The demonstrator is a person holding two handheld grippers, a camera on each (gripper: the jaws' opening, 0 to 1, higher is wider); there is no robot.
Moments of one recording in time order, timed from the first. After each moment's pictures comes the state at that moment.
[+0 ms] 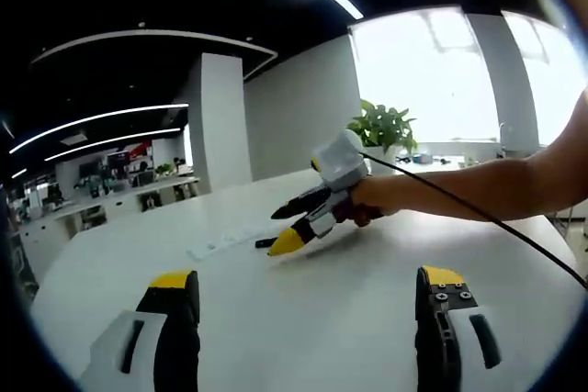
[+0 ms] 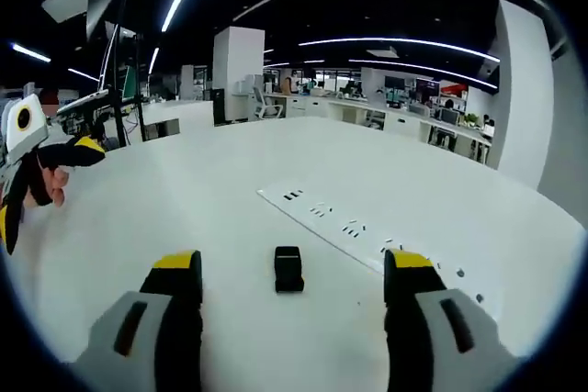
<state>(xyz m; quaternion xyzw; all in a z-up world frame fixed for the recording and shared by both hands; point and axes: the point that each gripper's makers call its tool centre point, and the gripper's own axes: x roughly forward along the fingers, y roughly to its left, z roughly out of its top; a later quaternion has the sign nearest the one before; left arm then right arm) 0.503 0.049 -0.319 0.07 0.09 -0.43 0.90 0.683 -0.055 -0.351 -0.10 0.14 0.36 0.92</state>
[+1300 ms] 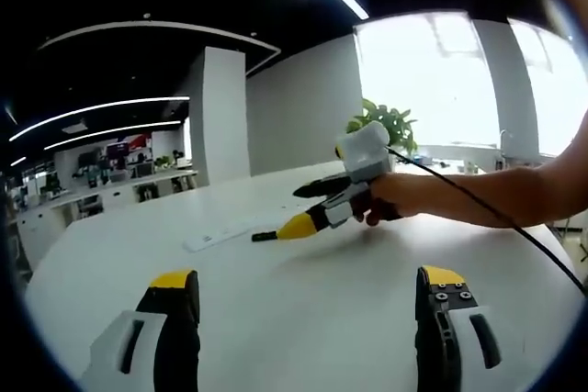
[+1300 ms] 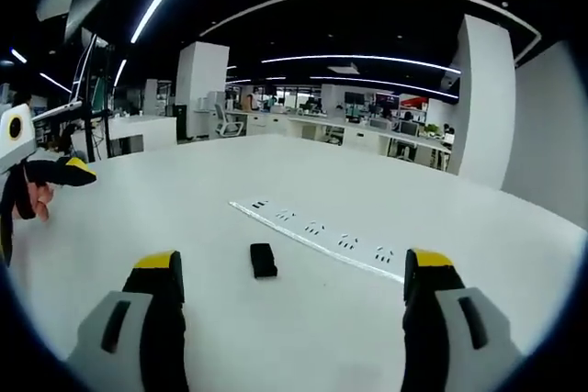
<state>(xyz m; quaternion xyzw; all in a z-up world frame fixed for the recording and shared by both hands) 0.500 0.047 -0.328 0.05 0.10 -0.43 0.89 0.668 -0.093 -0.342 -0.11 0.12 0.27 0.95</state>
